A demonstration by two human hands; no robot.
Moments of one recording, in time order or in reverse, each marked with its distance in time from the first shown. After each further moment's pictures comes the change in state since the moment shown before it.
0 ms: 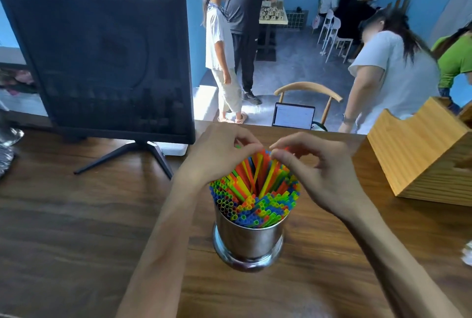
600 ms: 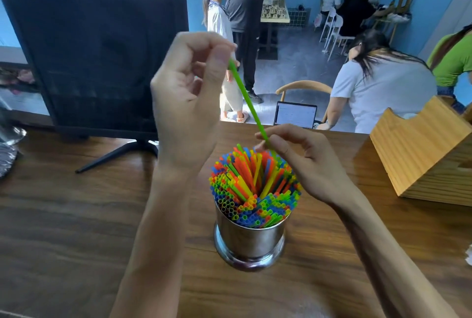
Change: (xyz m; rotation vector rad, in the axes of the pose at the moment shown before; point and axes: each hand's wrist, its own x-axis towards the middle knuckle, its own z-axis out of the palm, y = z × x) left_hand -0.019 0.060 -0.047 -0.572 0.788 0.427; right_hand 0.018 0.006 0.011 0.228 -0.150 0.112
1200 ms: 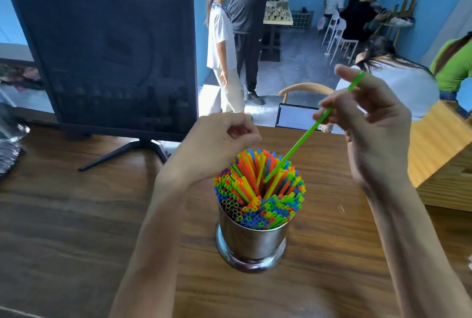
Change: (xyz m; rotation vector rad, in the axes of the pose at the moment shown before) left_hand -0.019 -0.037 -0.016 0.460 -0.692 -0.456; right_hand 0.011 -0.029 -0.038 0.360 0.420 -0.166
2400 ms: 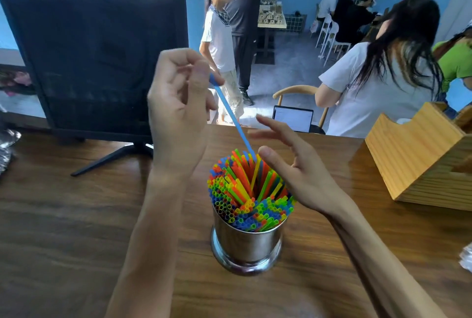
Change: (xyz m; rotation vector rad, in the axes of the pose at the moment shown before) left_hand 0.003 0.025 -0.011 -0.556 0.668 0.364; right_hand -0.035 0.038 0.021 -0.468 -0.465 0.170
